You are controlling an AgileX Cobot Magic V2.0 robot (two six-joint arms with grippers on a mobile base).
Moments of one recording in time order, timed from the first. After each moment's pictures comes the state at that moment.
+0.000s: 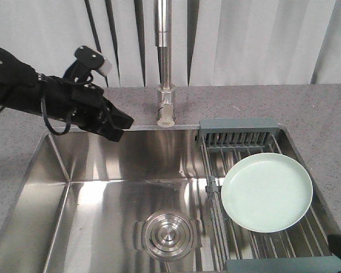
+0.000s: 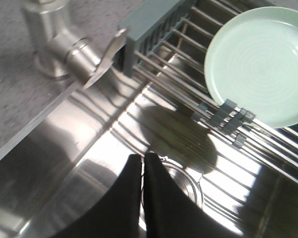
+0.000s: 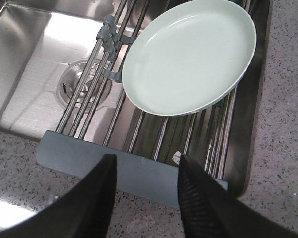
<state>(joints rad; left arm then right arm) -0.26 1.72 -1.36 -0.87 0.80 1.10 0.18 0.60 -0.61 0.16 0.91 -0.15</state>
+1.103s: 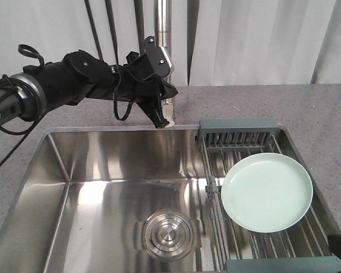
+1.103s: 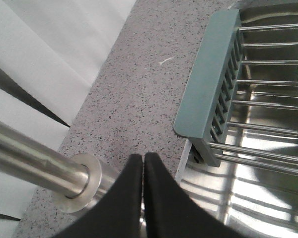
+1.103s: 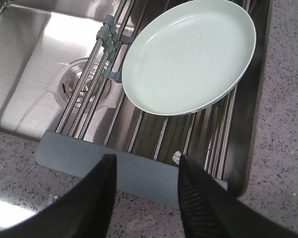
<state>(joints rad) -0.41 2.03 -1.71 -0.92 0.50 1.58 0.18 0.60 -0.61 0.16 0.92 -0.15</state>
